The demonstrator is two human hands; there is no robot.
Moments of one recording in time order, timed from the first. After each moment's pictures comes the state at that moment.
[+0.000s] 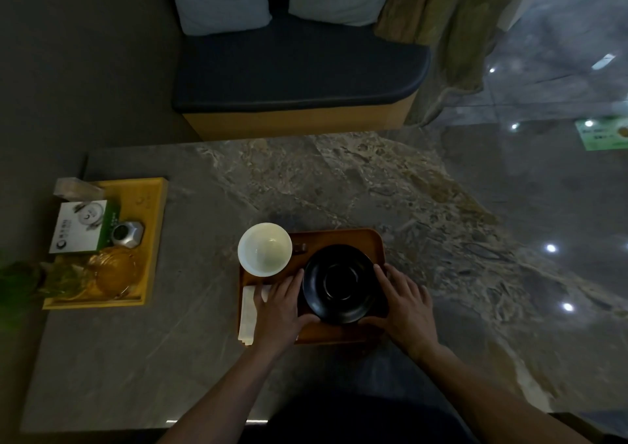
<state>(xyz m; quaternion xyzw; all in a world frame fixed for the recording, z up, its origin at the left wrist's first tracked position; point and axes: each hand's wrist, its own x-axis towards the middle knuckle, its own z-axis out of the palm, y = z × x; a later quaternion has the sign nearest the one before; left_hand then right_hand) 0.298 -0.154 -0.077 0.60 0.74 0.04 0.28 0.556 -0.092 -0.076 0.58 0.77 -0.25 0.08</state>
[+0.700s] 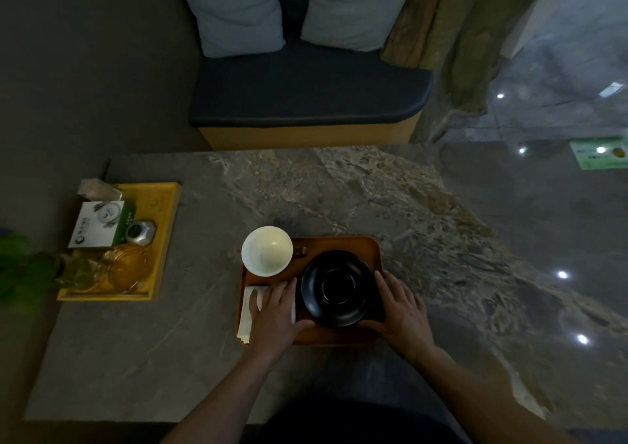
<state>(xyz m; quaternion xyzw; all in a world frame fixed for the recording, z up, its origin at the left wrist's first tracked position) 0.300 -0.167 -0.072 0.58 0.77 0.04 0.25 0.559 -0.091 -0.071 0.57 0.78 -0.26 0.08</state>
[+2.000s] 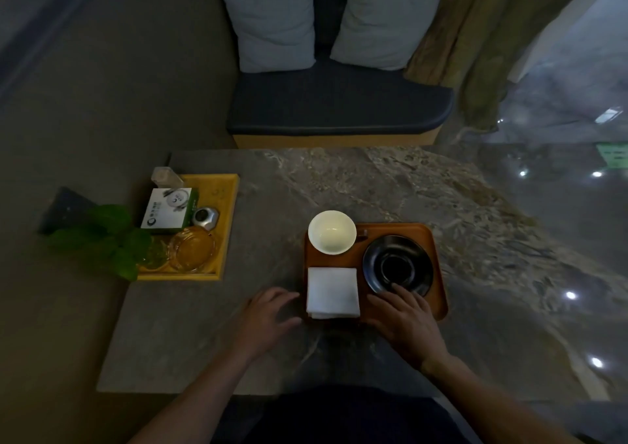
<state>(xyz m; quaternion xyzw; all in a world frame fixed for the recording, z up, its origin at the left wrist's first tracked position) 0.160 -0.256 -0.052 0.60 0.73 0.09 0.31 0.461 -0.180 -0.038 0.48 0.86 -0.17 0.05</state>
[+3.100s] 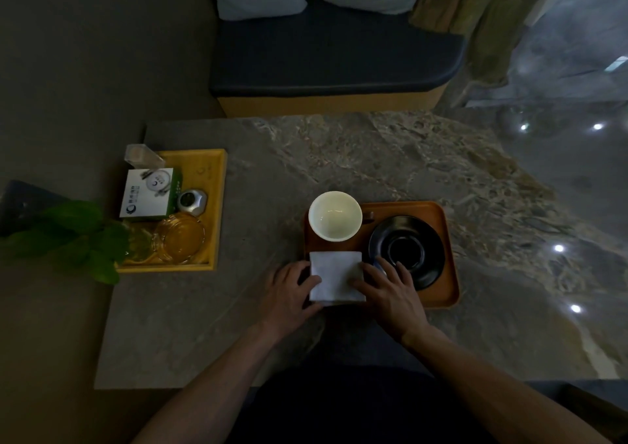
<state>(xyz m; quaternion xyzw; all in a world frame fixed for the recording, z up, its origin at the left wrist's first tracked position) 0.177 -0.219 -0.089 0.72 0.66 0.04 0.21 0.415 -0.160 -0.062 0.43 0.88 -0.16 0.14</state>
